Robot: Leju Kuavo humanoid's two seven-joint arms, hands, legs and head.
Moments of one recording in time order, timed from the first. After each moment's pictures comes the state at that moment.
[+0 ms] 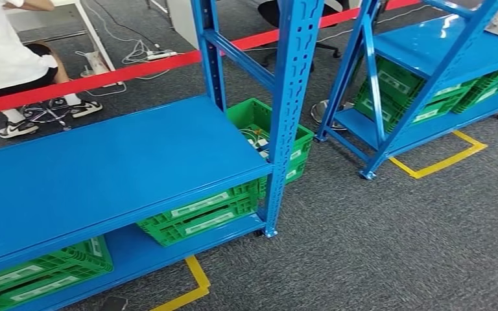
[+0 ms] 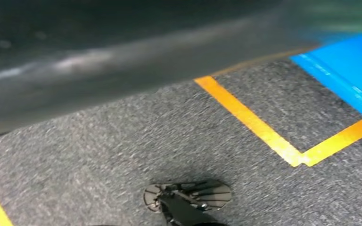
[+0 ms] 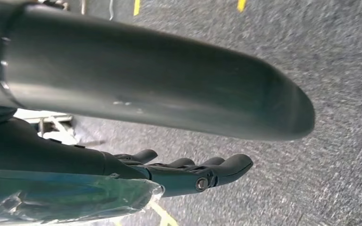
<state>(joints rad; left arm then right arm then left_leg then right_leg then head) -0.05 -0.13 0.74 -0.28 -0.79 0.02 -0.43 0.01 0.08 -0.19 -0.18 1.09 -0.22 0.17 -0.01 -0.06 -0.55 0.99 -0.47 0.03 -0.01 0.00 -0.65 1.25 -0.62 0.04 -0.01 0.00</state>
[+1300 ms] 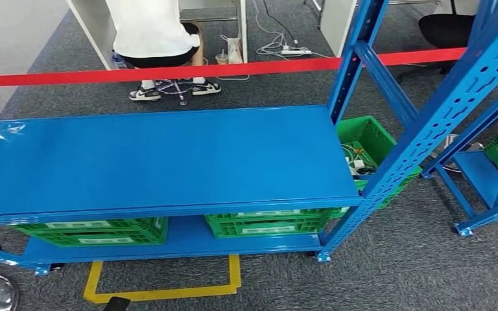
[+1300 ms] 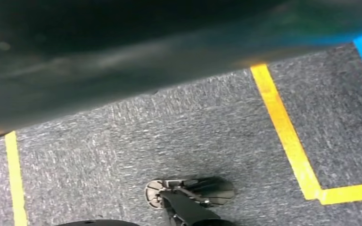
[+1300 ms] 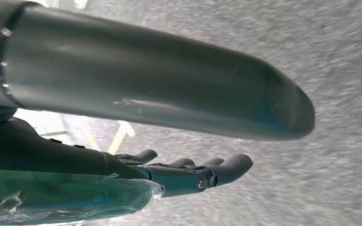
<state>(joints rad) -0.05 -0.13 0.73 -0.27 -0.78 0.05 -0.42 0.01 0.08 -0.19 -0.18 1.07 -0.24 0.16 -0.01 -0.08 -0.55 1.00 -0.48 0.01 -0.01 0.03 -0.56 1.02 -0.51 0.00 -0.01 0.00</state>
